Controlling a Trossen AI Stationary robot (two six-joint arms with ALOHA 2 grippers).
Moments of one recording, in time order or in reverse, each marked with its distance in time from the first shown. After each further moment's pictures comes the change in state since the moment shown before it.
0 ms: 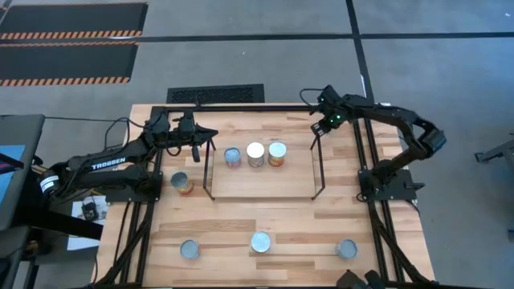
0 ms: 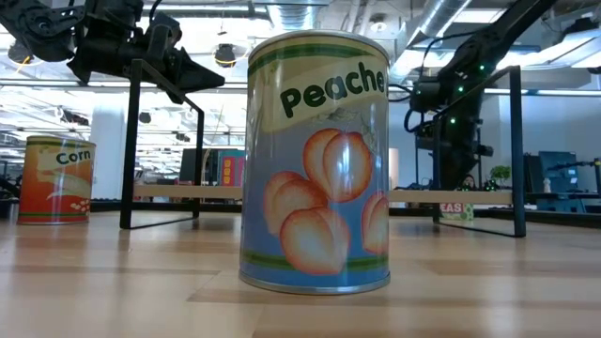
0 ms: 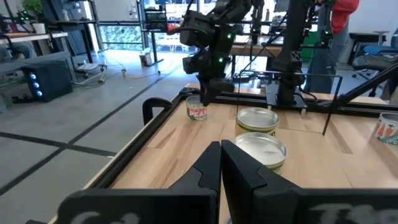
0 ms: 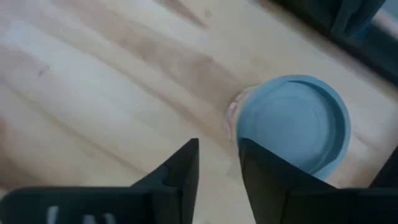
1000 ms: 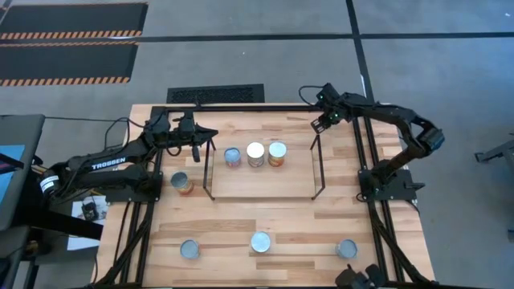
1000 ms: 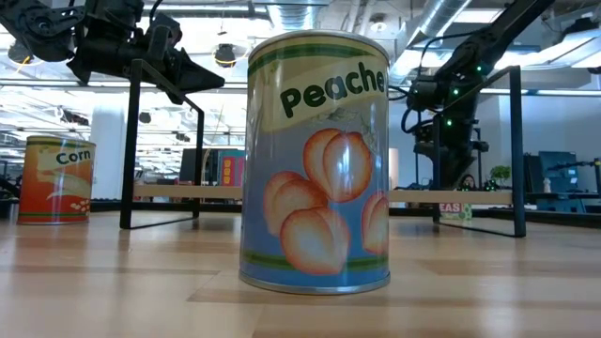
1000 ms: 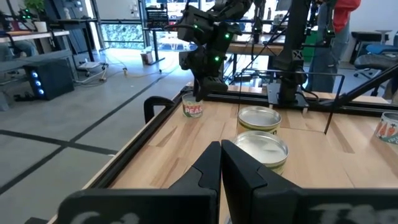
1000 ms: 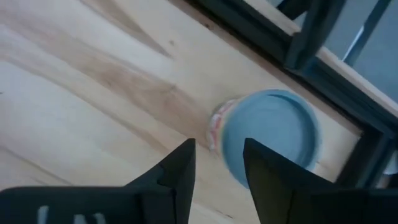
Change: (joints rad) left arm 0.000 0.000 0.000 -0.006 -0.006 0.000; right arm -0.007 0.016 0.017 0.046 0.117 -0.049
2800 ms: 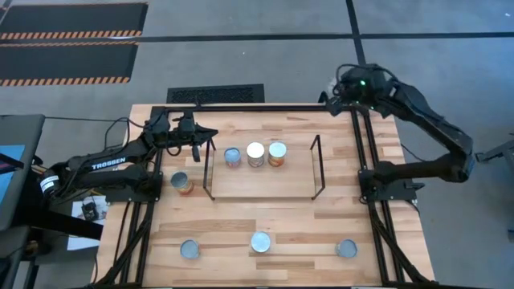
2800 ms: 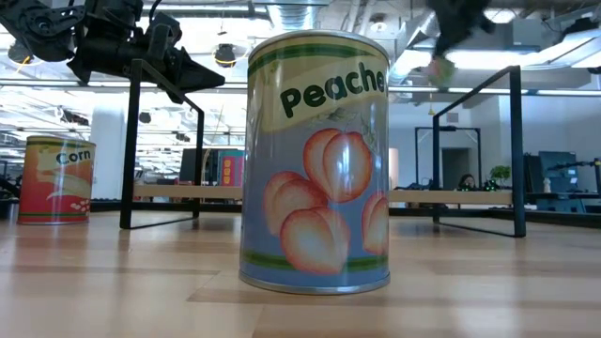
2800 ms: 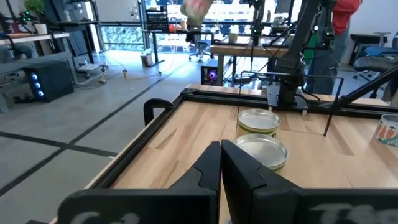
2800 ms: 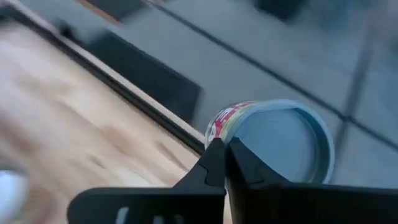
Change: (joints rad) left arm 0.000 0.000 0.000 0.009 0.002 -0.004; right arm 0.278 -0.407 0.460 -0.313 0.172 0.007
